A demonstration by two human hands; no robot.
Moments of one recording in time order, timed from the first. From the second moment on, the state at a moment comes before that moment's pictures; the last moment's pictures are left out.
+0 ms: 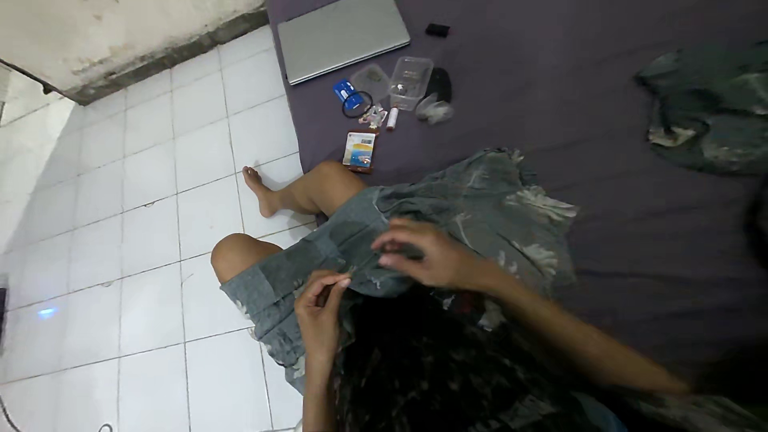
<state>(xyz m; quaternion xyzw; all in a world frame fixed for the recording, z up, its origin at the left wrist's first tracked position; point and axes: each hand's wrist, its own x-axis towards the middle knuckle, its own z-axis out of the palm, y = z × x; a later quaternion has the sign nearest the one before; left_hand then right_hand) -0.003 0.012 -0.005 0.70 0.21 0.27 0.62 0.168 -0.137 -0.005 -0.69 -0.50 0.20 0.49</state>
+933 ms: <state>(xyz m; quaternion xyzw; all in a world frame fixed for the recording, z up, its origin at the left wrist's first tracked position) -0.006 0.014 -0.009 0.75 0.17 0.23 0.60 0.166 -0.149 -0.010 -0.65 -0.52 0.22 0.51</state>
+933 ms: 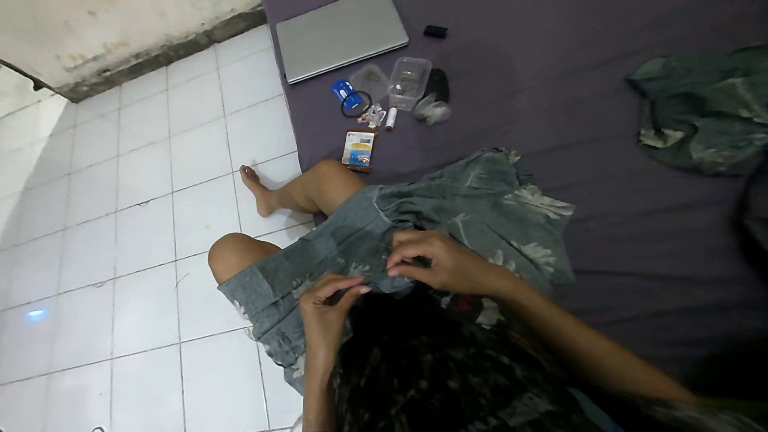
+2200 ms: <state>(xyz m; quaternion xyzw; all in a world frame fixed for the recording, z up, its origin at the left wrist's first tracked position) -0.001 0.007 -0.010 0.78 0.15 0.19 0.57 0.162 -0.147 -0.013 -0.65 -0.52 0.21 0.51</state>
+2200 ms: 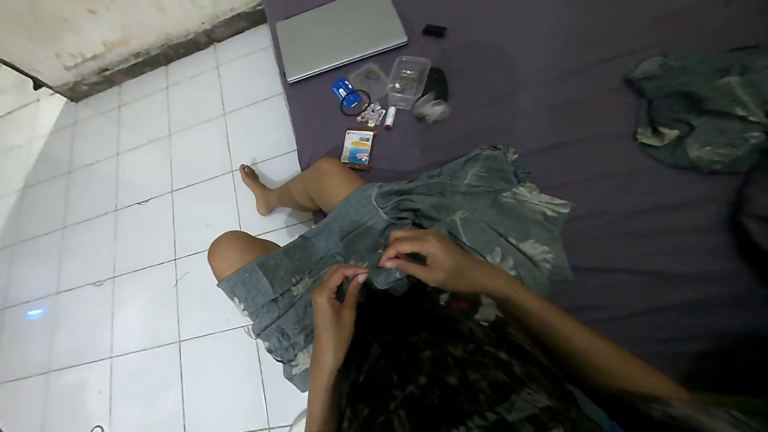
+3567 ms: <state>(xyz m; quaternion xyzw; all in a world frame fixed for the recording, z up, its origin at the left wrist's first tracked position) -0.004 0.004 -0.008 0.81 0.08 0.24 0.53 0.142 -0.153 0.018 -0.62 -0.34 0.39 0.59</state>
